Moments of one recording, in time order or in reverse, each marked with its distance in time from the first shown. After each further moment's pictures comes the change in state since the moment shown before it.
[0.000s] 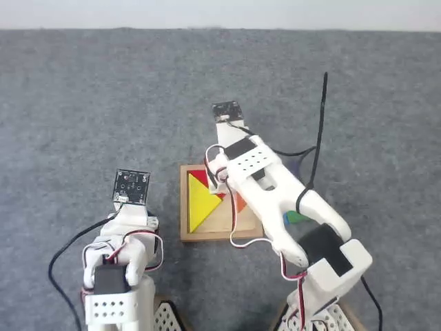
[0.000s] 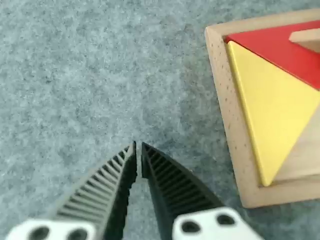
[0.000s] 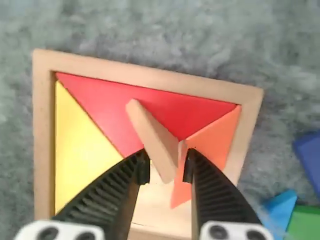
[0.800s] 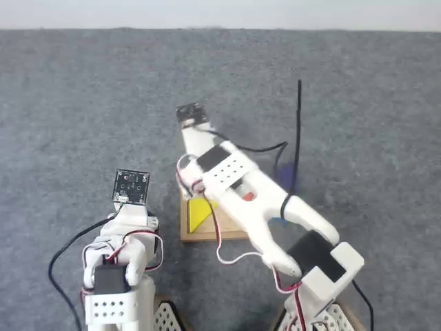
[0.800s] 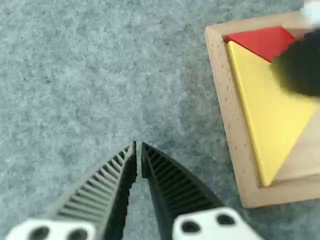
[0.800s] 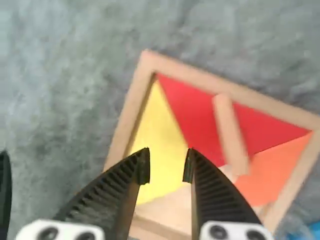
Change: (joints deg) left arm 0.0 0.0 0.0 0.0 0.0; right arm -7.9 0.0 -5.9 0.0 0.2
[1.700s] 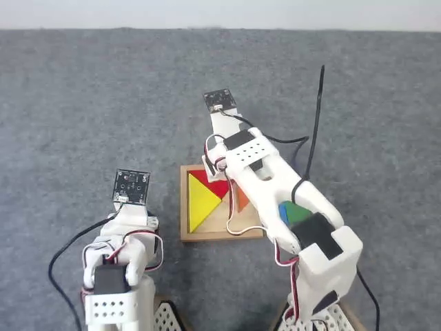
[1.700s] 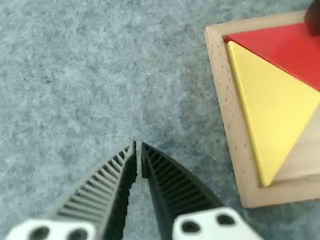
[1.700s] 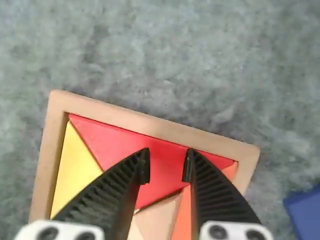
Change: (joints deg) left arm 0.0 0.0 0.0 0.0 0.0; right arm 9.7 6.2 -0.9 -4.9 6.9
